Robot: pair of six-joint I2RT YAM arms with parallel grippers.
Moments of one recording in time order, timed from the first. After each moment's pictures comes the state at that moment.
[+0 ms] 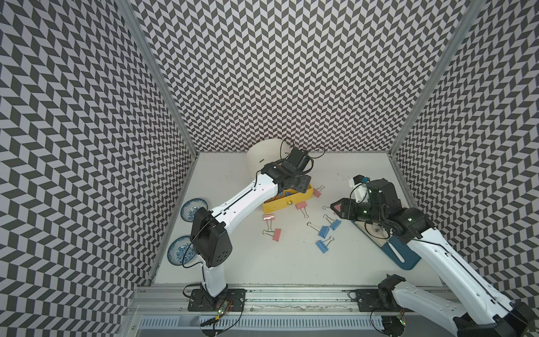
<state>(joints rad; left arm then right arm) -0.75 1.83 1.80 -0.84 -0.19 -0.20 0.45 1.00 1.02 -0.73 -0.27 0.56</state>
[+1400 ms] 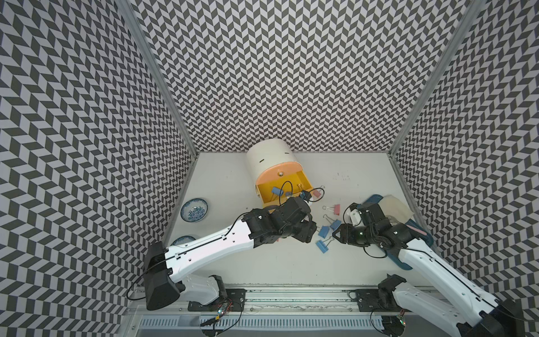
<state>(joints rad) -1.11 1.36 1.20 -0.66 -0.09 -0.51 0.46 0.92 0.66 -0.74 -0.31 0.61</state>
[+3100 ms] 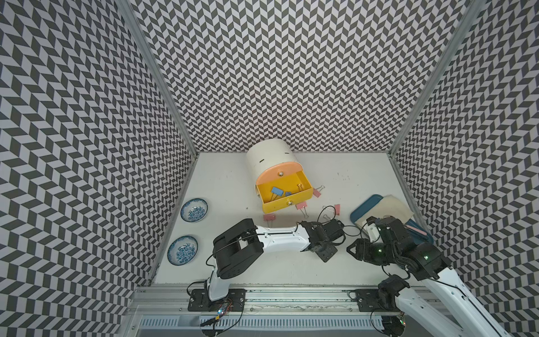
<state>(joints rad) -1.19 1.94 1.31 -0.49 -0.09 -0.24 0.46 0.63 0.70 -1.09 -0.29 0.68</state>
